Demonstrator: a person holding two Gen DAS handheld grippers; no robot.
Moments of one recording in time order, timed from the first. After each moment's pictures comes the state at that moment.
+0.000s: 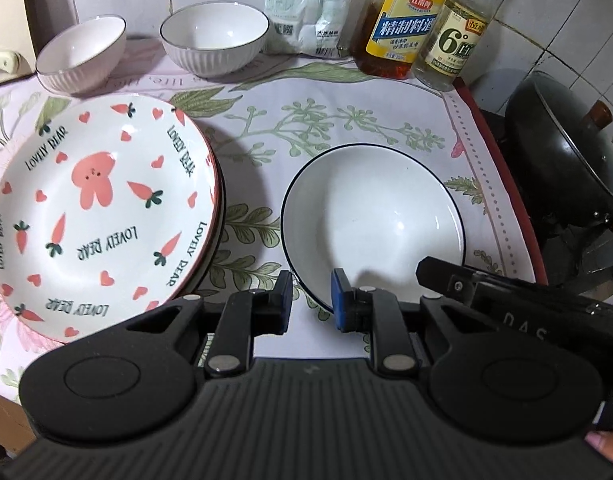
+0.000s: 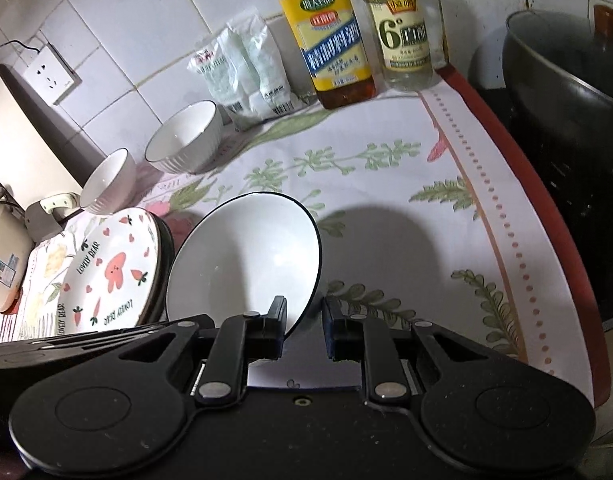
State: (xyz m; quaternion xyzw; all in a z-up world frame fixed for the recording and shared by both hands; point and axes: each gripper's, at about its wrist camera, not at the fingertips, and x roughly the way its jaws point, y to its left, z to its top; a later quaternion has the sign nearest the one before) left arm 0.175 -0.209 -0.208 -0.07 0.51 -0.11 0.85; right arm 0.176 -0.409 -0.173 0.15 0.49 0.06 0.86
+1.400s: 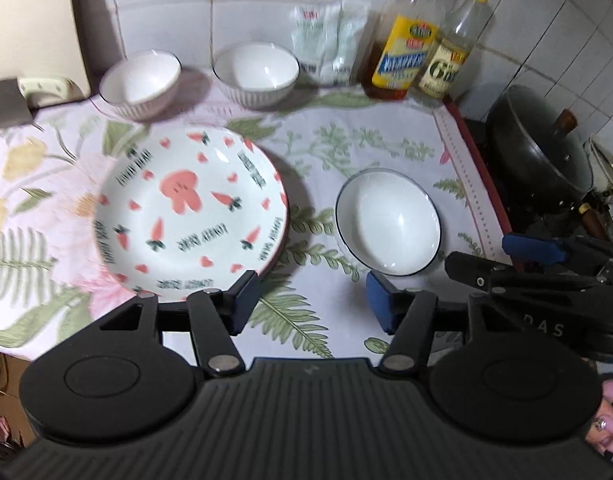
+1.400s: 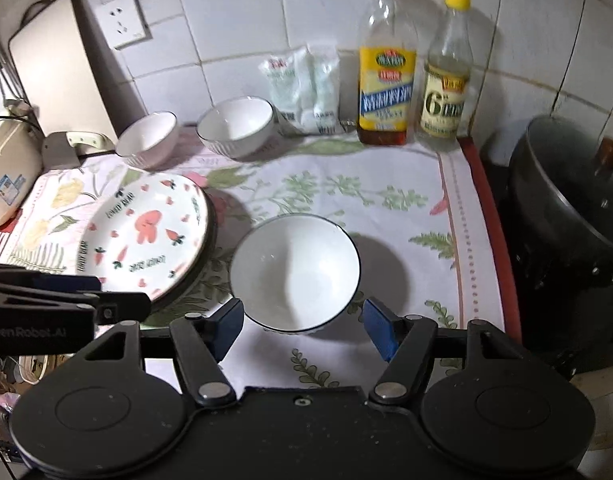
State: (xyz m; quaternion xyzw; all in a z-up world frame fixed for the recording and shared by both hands) left arm 0.131 -0.145 -0.115 -0.05 0.51 -0.11 0.85; right arm 0.147 -0.370 -0.087 -0.01 0.49 0.08 0.87
